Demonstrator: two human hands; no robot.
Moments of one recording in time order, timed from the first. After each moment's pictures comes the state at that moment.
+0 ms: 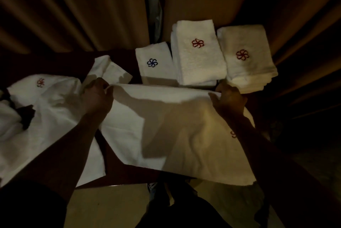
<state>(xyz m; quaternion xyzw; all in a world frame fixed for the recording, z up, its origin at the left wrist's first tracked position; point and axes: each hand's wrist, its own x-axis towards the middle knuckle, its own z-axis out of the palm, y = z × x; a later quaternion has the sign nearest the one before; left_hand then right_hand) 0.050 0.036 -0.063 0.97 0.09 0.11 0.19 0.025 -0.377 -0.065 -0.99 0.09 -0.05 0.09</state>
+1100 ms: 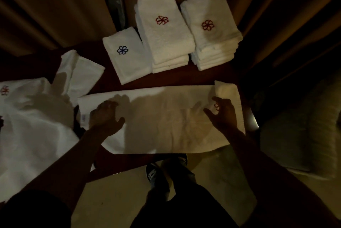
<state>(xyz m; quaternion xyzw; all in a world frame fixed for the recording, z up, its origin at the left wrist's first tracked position) -0.030 -0.010 -0.137 0.98 -0.08 -0.13 0.09 -0.120 -0.428 -0.130 -0.94 0.23 0.02 0.27</state>
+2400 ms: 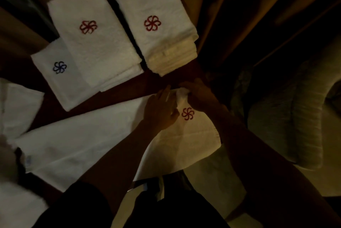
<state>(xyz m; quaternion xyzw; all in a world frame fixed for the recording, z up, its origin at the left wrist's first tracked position) 0.007 -0.348 -0.159 0.93 -0.35 -0.12 0.08 -0.017 -0.535 -0.141 -0.94 0.09 0.13 0.31</state>
